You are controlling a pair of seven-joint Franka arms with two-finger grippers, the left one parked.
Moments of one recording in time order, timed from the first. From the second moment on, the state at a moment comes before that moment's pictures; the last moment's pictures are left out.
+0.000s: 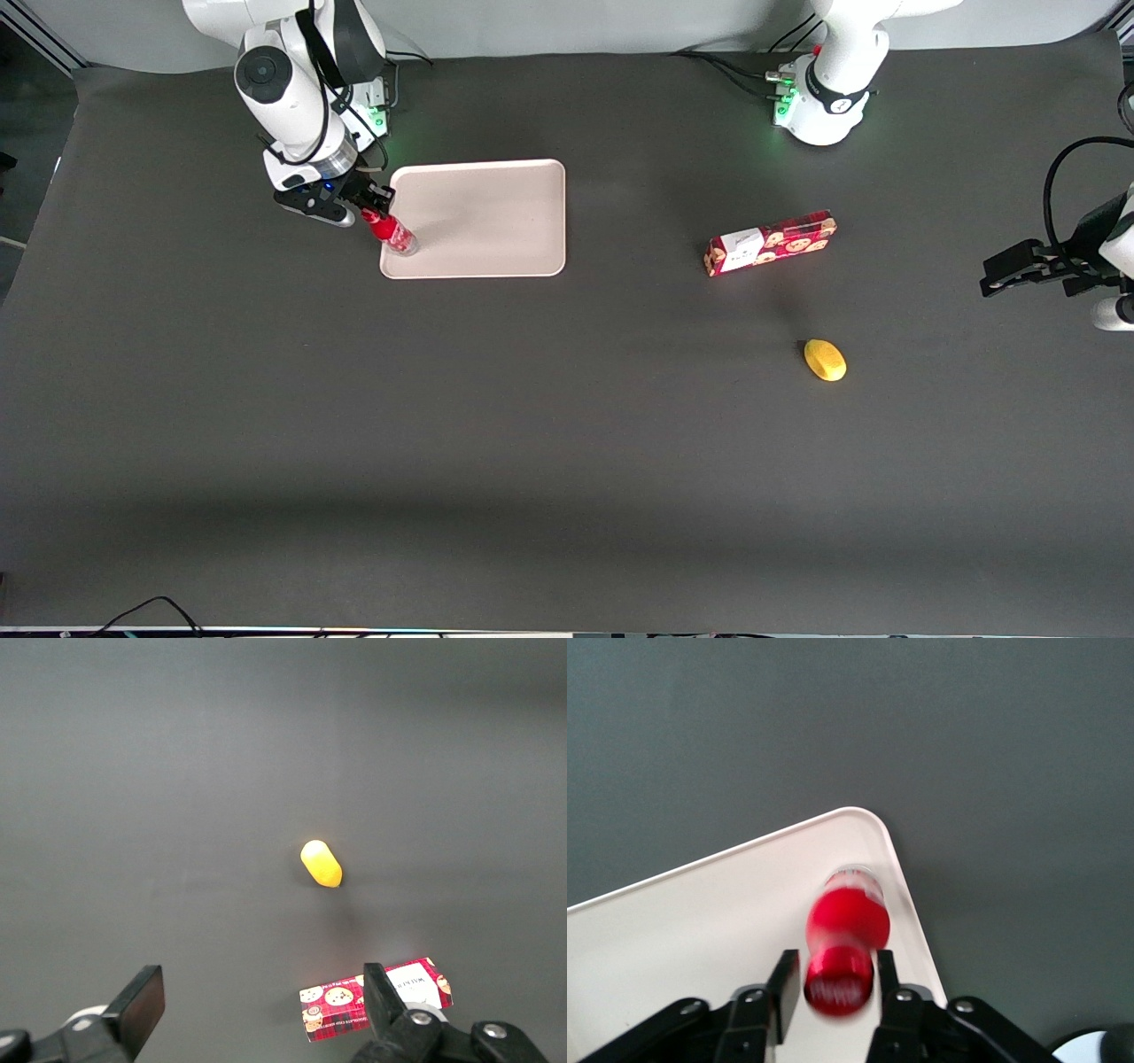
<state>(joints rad) -0.01 -0.47 0.50 -2.75 0.31 2.25 0.59</state>
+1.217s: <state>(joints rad) -0.07 -0.19 0.28 -2.30 0.15 2.21 0.59</state>
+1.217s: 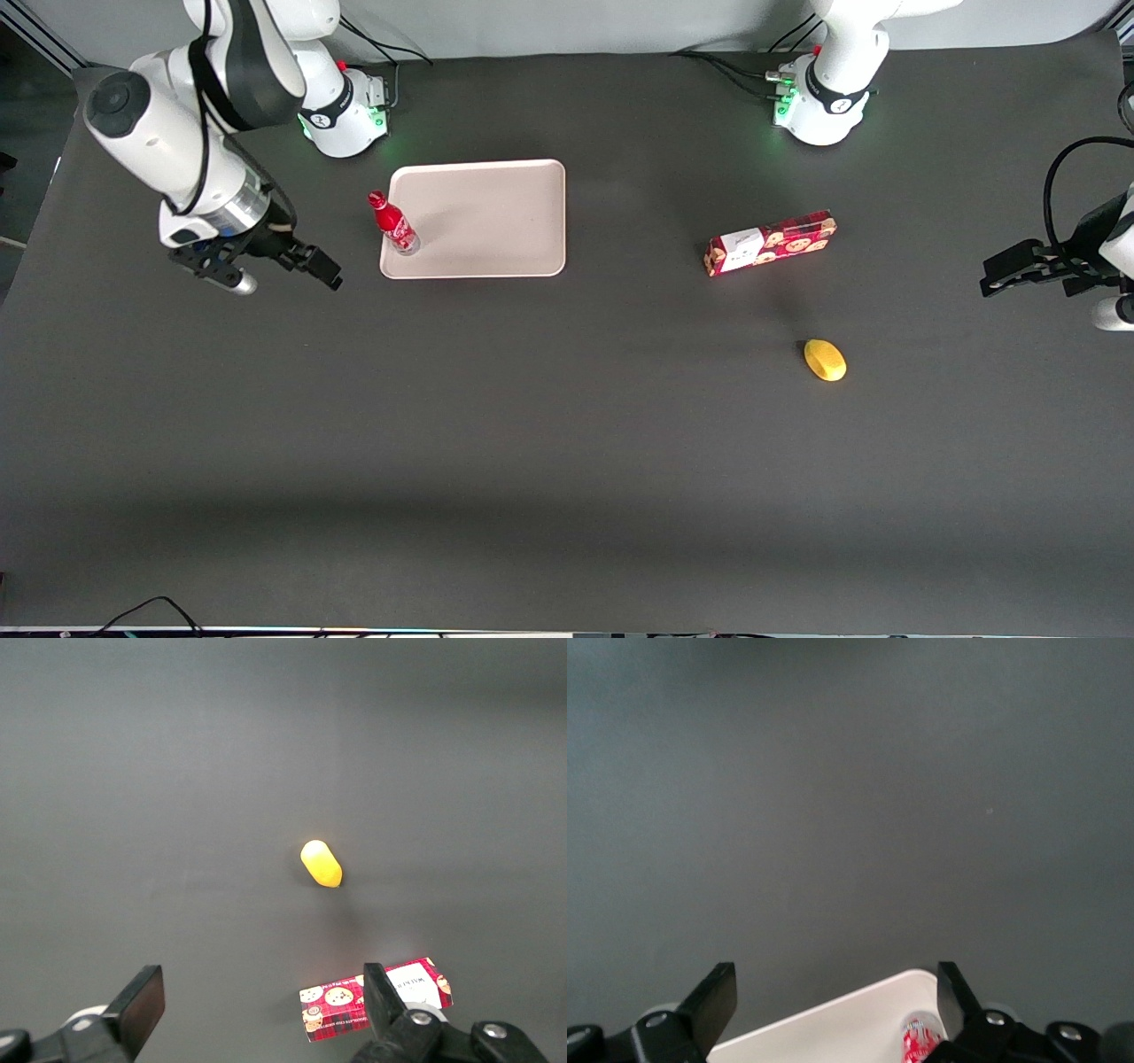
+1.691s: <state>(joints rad) -0.09 -0.07 0.17 -2.16 0.04 2.21 0.54</state>
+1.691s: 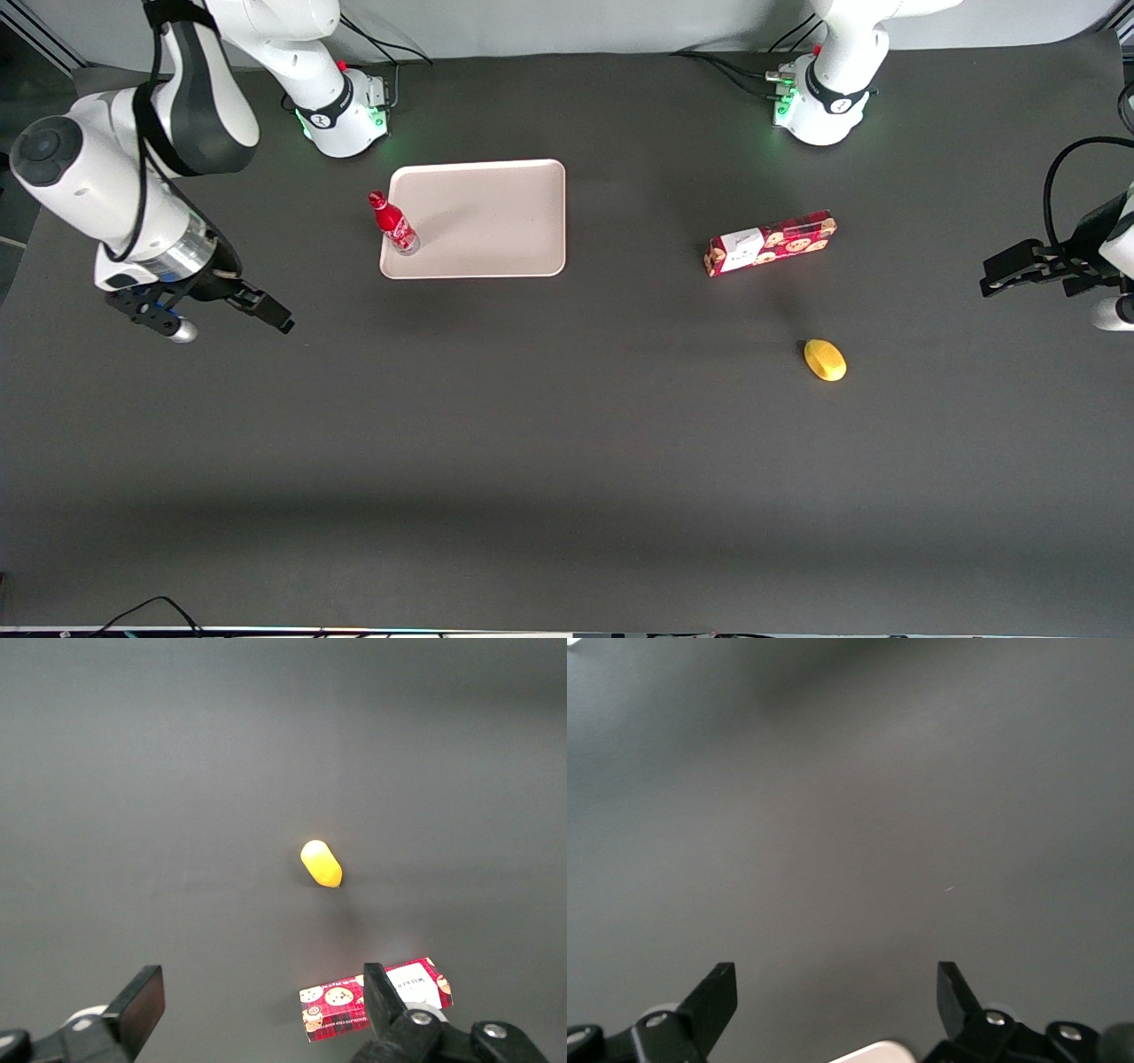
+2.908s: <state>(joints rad) -0.04 0.05 0.04 -1.90 0.03 2.06 0.36</state>
